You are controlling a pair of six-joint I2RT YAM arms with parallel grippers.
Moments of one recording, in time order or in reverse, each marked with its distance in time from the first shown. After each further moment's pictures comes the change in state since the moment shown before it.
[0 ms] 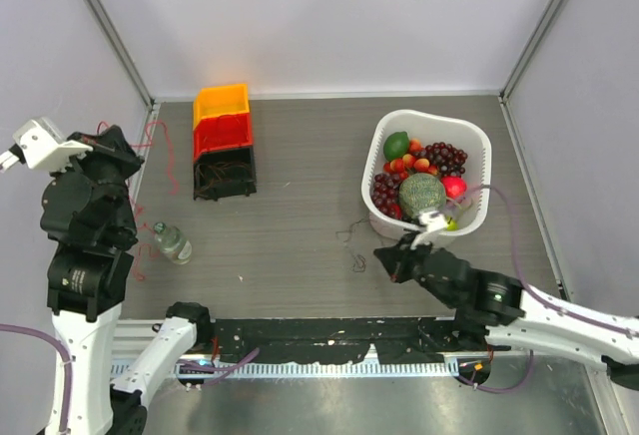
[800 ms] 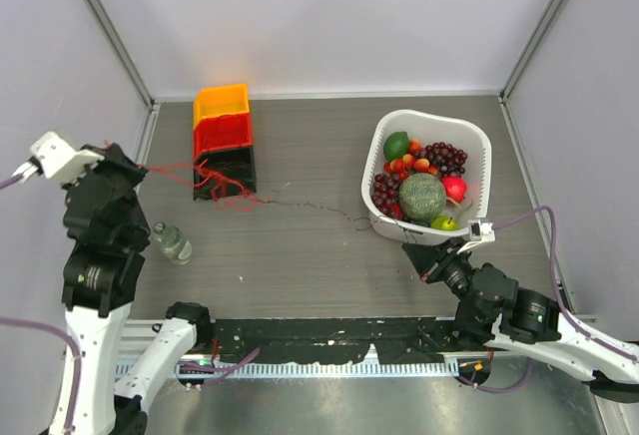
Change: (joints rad) left arm -0.001 0.004 -0.100 -0.016 -0.070 0.013; right arm 0.000 -0.328 -0.054 -0.143 0.081 0.137
